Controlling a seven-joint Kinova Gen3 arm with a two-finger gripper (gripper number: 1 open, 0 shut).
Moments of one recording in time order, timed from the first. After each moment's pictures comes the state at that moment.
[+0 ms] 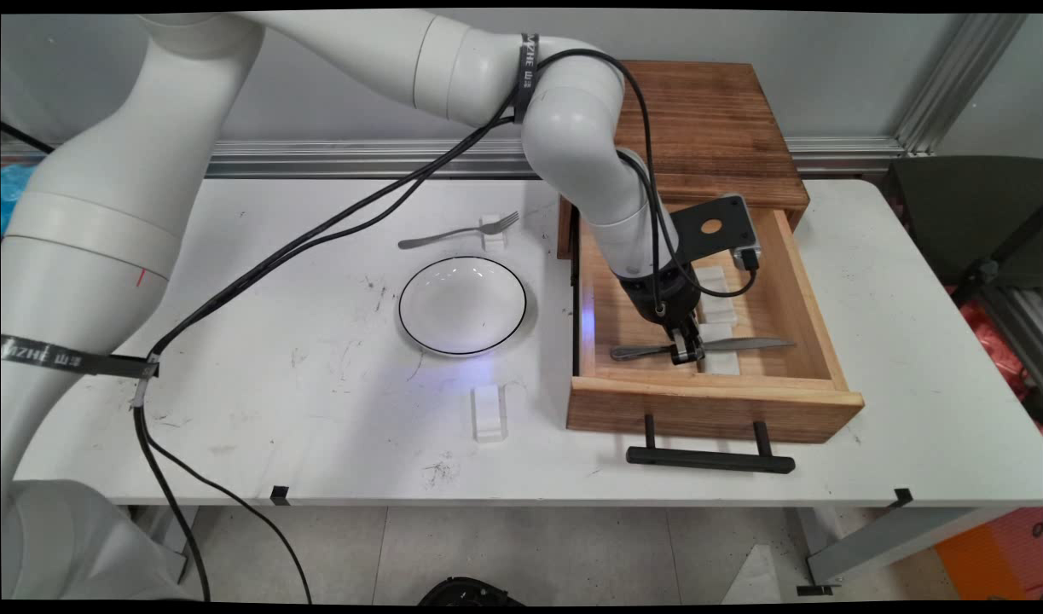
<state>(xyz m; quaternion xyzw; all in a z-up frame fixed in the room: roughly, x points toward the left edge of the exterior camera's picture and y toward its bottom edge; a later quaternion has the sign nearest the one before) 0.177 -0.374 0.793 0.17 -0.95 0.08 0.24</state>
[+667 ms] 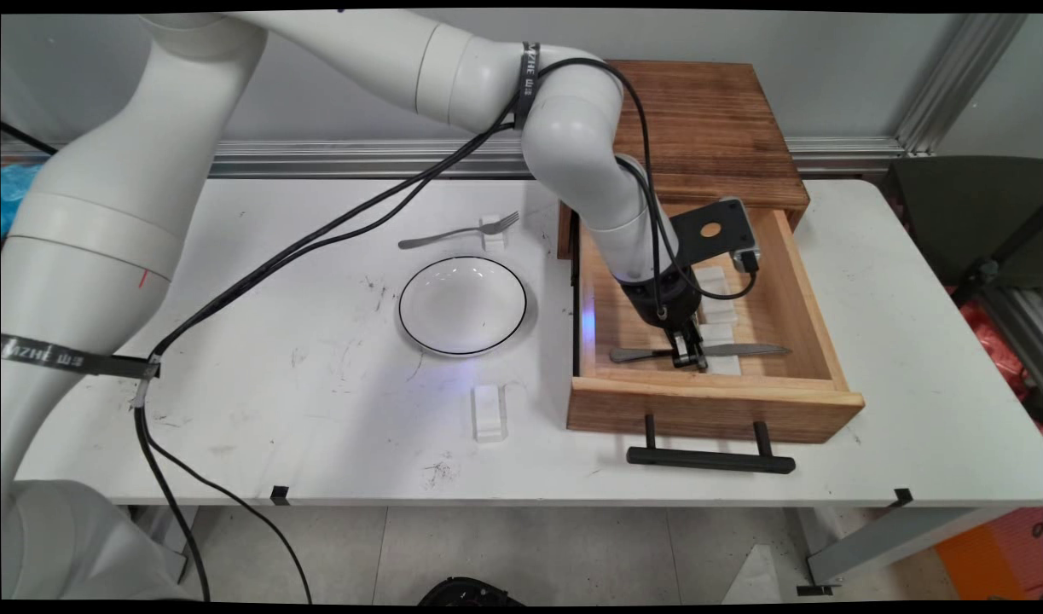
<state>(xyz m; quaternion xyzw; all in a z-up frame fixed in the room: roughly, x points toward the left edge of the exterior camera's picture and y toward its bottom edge) 0.176 -0.375 0.786 0.18 -0.95 0.07 0.25</state>
